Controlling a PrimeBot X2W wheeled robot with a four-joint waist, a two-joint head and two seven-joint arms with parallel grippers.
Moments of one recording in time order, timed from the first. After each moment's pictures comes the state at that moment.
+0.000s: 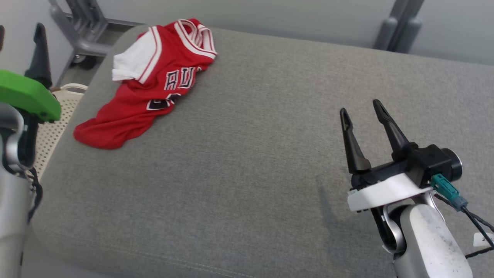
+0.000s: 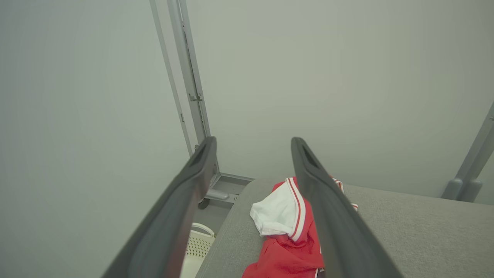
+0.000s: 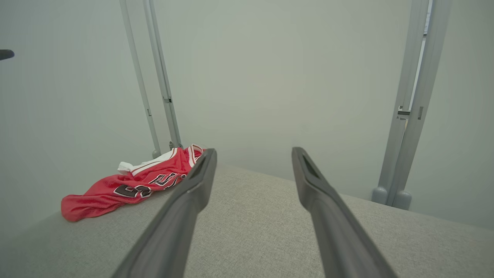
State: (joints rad) left arm -0.67 0.41 -0.14 0.34 -0.46 -0.01 0.07; right arm -0.21 -0.05 0.11 0.03 0.10 0.13 -0.21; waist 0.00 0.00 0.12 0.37
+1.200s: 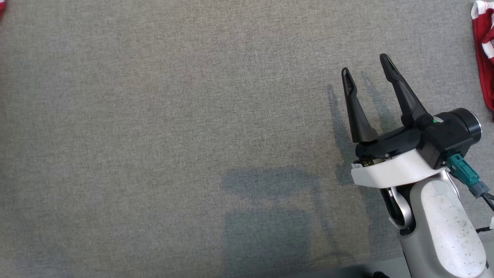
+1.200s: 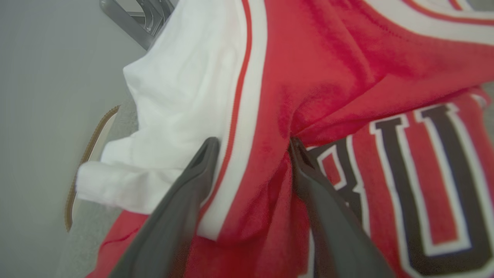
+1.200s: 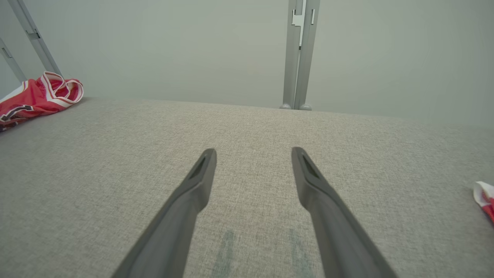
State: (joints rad) left arm -1.00 0.56 -0.16 0.99 -0.48 0.01 0.22; right arm -0.33 -0.08 0.15 -0.10 0.05 0.13 -0.18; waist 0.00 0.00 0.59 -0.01
